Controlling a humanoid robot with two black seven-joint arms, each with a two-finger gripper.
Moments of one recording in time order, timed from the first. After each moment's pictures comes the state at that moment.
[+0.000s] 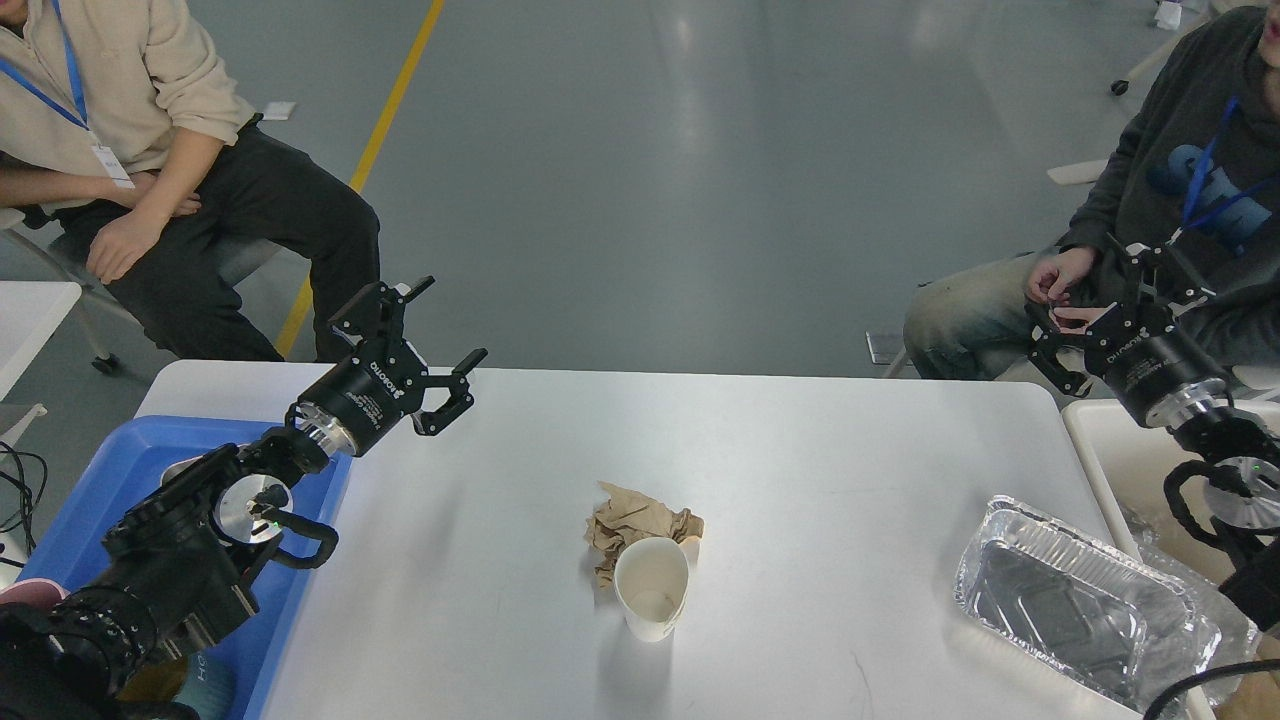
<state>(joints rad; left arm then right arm) -0.70 0.13 -0.78 -0.41 0.14 -0.74 -0.20 0.64 -0.45 0.99 0.48 -0.14 0.66 0.22</state>
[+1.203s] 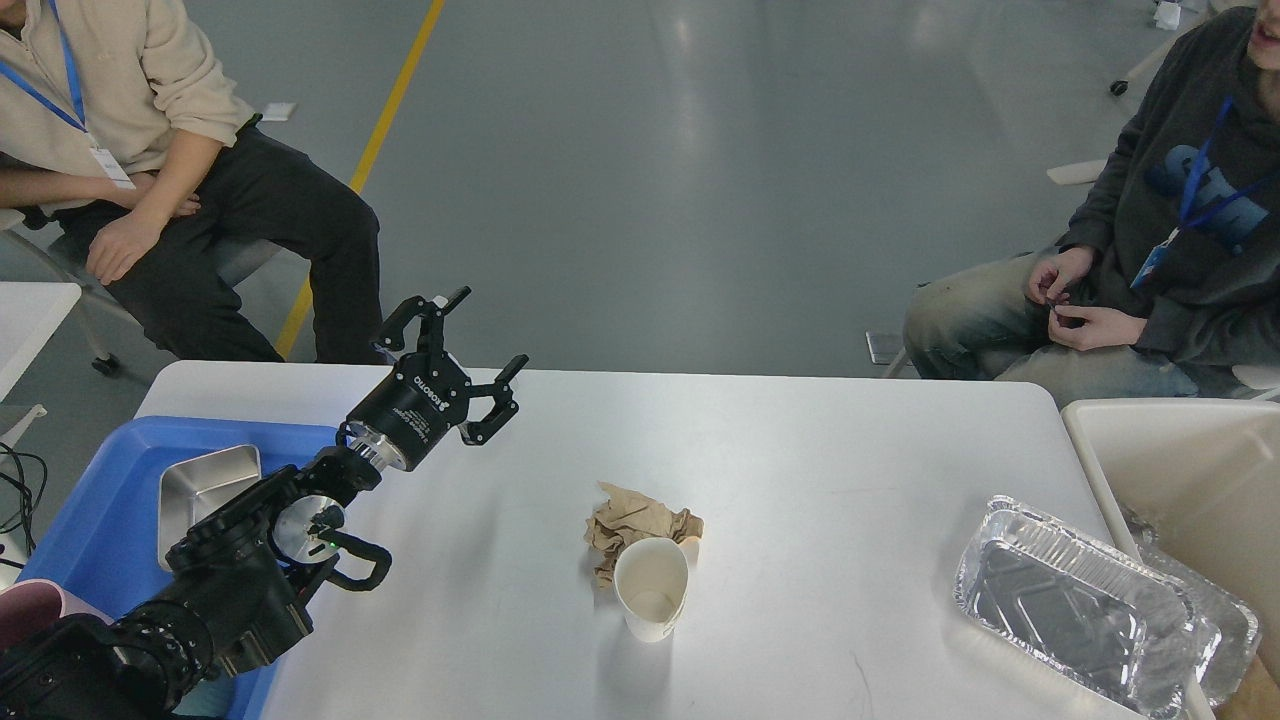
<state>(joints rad) -0.68 0.02 -0.77 -0.39 0.14 -0.74 -0.29 0.50 -1.89 0.55 1.69 -0.61 0.77 0.03</state>
